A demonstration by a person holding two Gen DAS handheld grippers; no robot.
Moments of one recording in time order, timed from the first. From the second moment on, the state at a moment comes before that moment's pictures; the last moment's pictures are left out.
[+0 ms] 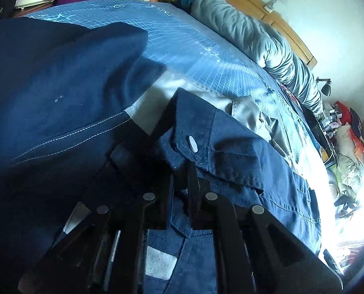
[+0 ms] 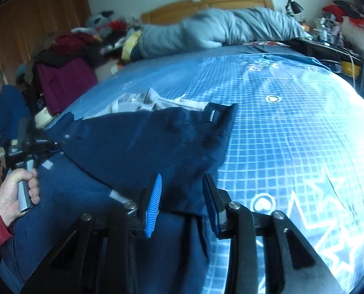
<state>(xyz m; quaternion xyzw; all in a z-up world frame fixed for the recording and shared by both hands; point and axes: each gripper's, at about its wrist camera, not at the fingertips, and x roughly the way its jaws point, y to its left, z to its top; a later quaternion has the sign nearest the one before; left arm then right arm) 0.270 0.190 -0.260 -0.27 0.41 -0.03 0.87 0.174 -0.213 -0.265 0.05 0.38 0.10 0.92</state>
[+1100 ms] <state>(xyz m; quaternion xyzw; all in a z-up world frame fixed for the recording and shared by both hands) 0.190 0.519 -0.232 -0.37 0.32 0.16 0.86 0.167 -0.121 -0.237 0.04 0.43 0.15 0.89</state>
